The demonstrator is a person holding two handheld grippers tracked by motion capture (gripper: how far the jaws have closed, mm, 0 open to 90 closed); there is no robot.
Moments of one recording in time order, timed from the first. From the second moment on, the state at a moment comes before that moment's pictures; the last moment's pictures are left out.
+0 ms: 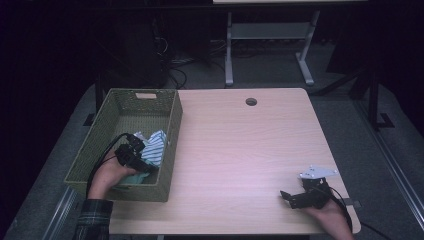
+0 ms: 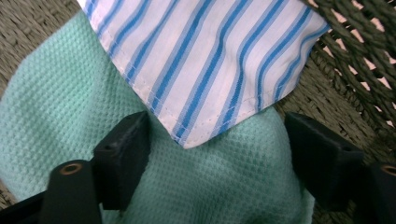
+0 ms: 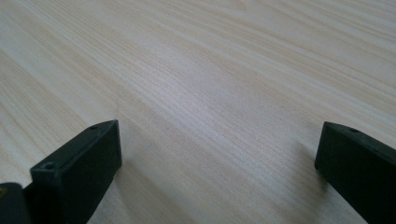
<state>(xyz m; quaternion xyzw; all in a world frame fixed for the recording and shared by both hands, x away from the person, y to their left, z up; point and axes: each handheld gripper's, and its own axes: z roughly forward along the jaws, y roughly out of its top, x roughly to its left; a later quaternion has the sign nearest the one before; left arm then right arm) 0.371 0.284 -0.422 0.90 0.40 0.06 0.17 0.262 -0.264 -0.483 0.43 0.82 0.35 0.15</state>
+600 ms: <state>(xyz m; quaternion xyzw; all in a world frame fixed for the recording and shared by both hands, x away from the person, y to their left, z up) 0.374 0.295 -0.415 0.87 0.45 0.04 0.19 0.262 -0.265 -0.483 0.43 0.82 0.35 0.15</state>
